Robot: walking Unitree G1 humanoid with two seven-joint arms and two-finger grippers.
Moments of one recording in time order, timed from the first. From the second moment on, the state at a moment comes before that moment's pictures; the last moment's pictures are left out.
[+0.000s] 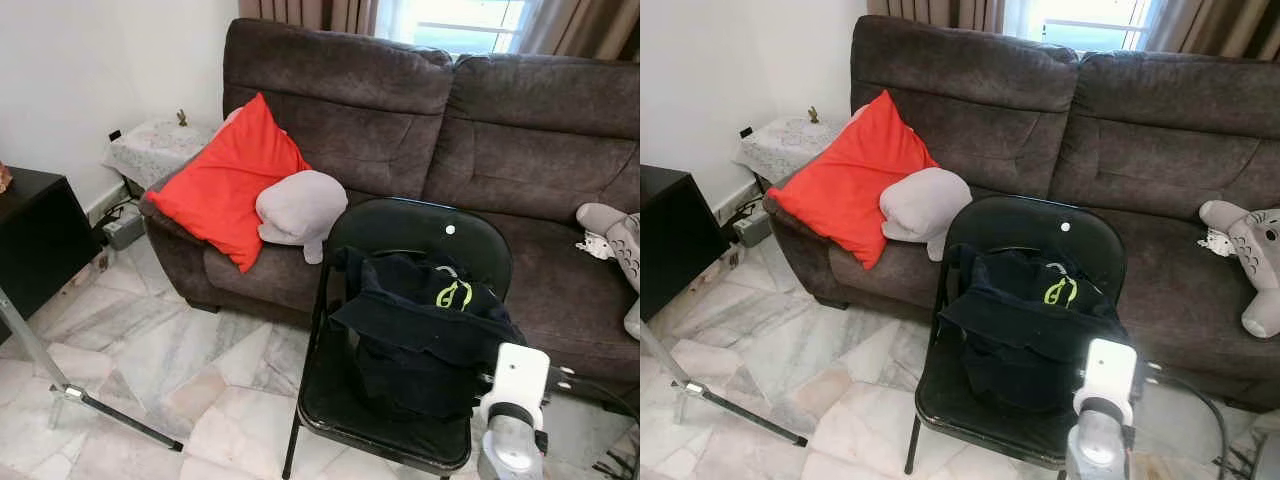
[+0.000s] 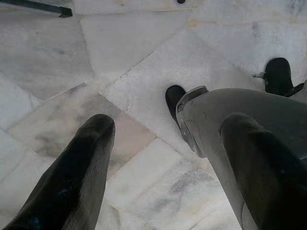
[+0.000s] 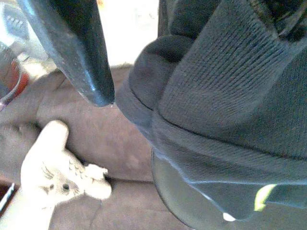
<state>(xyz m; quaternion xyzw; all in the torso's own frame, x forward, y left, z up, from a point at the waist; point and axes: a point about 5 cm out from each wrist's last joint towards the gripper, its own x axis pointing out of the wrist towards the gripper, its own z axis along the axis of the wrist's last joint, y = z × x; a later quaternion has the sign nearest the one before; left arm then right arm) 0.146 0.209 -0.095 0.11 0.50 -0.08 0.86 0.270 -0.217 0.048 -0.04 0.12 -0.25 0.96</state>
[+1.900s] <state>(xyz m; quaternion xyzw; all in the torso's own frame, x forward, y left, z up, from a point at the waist) 0.145 0.209 -0.095 0.11 0.50 -0.08 0.86 0.304 -0.220 0.068 -0.06 0.08 -0.23 0.97</state>
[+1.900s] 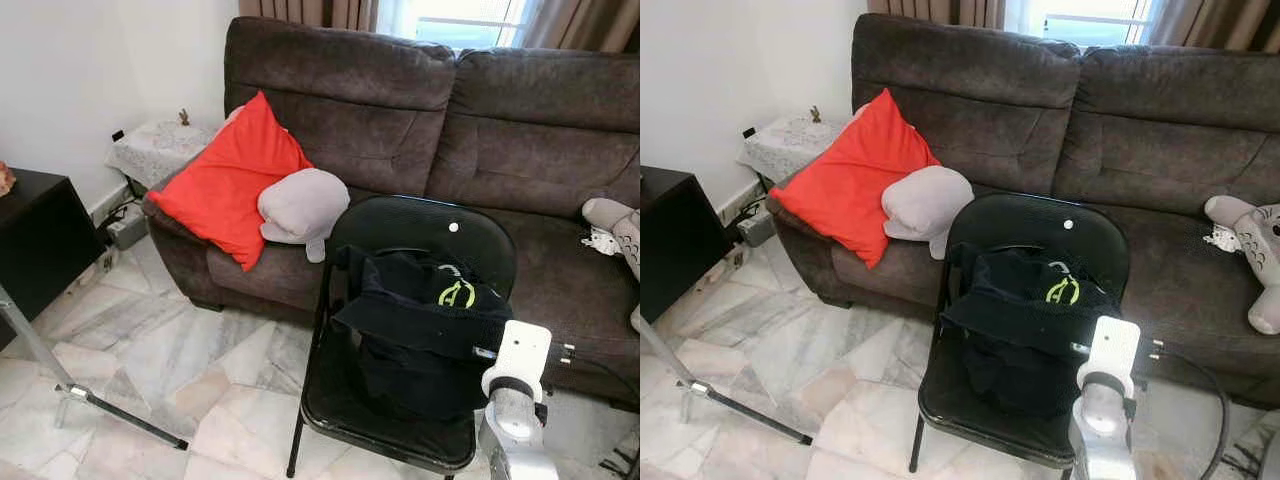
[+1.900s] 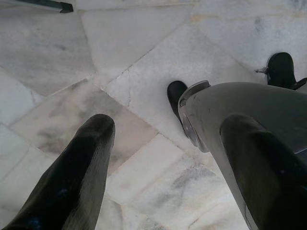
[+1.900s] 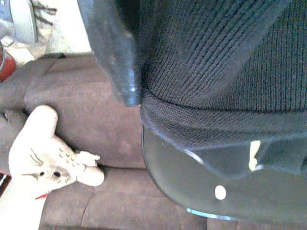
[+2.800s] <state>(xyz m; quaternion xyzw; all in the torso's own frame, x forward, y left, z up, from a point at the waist) 0.145 0.209 -0.095 0.11 0.50 -0.08 0.86 0.331 -0.192 0.146 -0.14 -0.06 -0.17 0.97</state>
